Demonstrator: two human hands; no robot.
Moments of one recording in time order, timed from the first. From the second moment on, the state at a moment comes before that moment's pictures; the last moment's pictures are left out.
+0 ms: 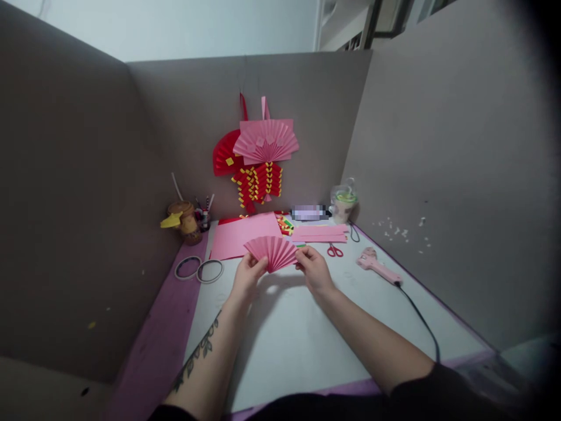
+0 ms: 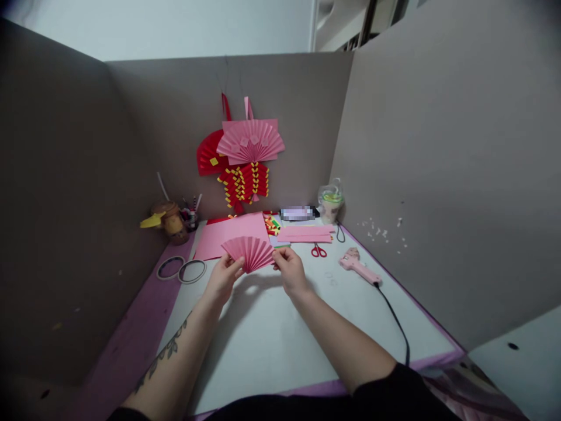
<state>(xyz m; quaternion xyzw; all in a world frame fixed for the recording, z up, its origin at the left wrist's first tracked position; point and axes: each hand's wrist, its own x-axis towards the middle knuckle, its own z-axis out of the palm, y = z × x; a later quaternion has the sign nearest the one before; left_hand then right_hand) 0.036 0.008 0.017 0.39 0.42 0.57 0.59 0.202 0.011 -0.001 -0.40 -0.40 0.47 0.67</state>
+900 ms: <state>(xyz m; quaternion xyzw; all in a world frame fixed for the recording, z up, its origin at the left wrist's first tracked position) 0.046 0.007 0.007 0.35 0.41 0.60 0.59 0.191 0.007 -0.012 -0.42 -0.50 0.51 0.56</state>
